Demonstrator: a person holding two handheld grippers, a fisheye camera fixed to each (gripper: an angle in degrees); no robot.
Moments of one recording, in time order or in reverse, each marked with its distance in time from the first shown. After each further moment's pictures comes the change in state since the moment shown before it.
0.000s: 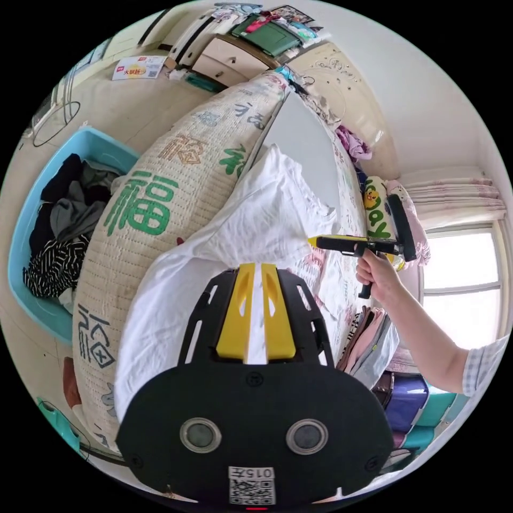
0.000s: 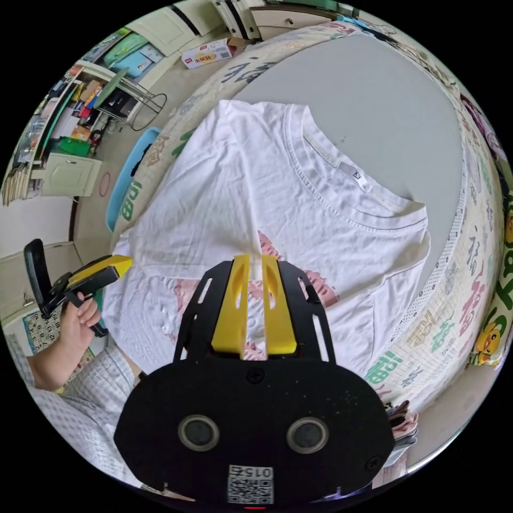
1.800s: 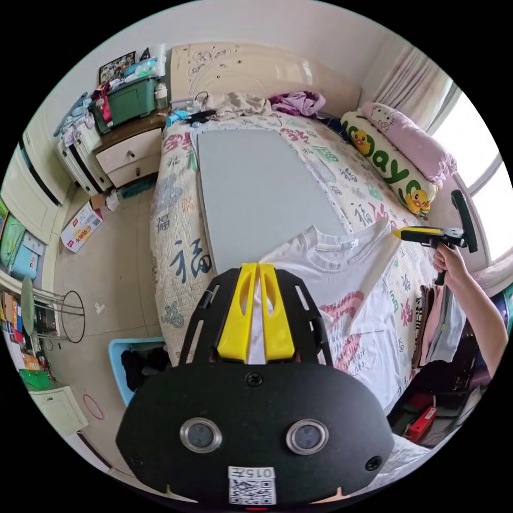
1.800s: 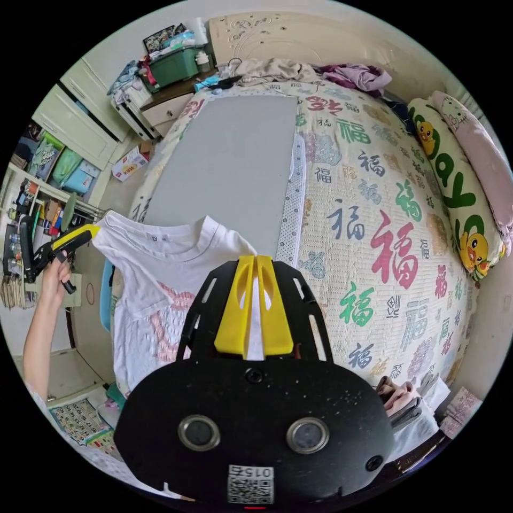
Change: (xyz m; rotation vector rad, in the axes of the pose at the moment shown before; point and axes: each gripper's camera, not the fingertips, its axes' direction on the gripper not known) left arm 0.225 -0.132 0.089 0.047 -0.354 0.637; right arm 0.368 0.062 -0.390 0.391 0.031 0.396
